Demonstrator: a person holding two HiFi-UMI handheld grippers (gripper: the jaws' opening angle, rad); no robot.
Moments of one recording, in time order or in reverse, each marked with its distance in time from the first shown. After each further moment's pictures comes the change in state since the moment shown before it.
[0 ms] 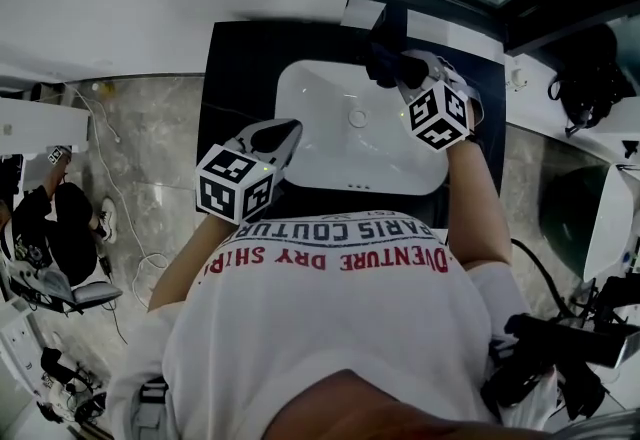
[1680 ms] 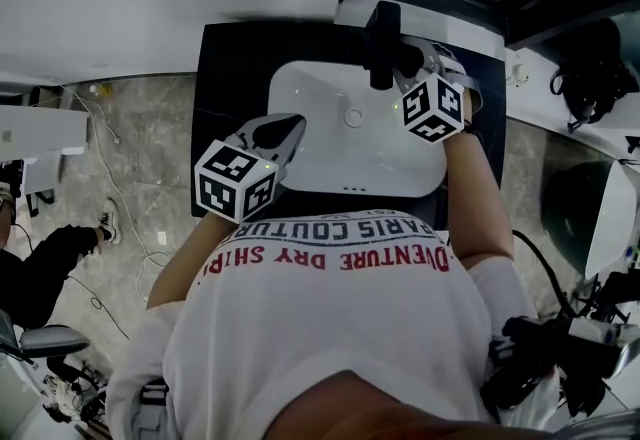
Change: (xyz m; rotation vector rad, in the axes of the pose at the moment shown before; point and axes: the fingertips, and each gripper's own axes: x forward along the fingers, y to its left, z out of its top) left arm 0.028 -0.005 0.017 0.024 0.010 -0.021; right arm 0.017 -0.026 -0.002 -0.079 -0.021 -0.069
